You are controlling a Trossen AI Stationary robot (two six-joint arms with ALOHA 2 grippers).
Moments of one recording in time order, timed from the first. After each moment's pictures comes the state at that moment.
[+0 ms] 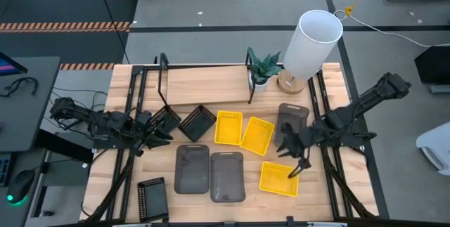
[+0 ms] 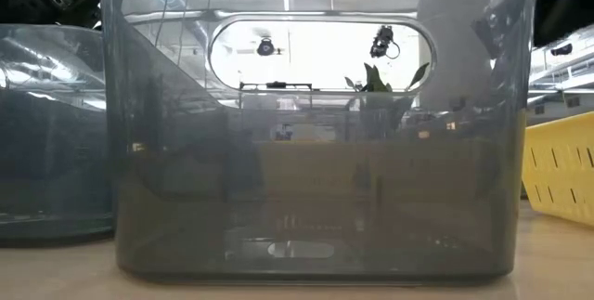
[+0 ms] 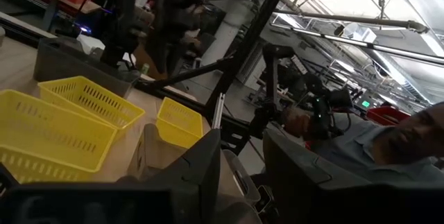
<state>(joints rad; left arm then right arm) -0.32 0.18 0.04 0.28 -0.04 -0.53 0.50 0.93 0.57 -0.40 0.08 0.18</state>
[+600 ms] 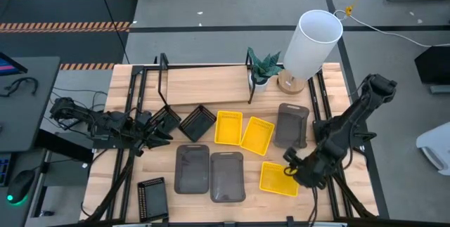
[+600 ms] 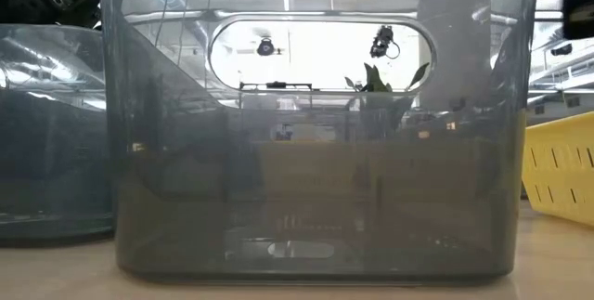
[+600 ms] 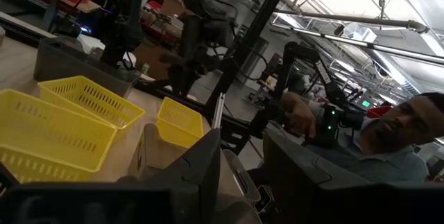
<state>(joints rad) -0.32 0.18 0.04 0.28 -0.04 -0.53 0.84 1.29 0.79 -0.71 0.08 -0.02</state>
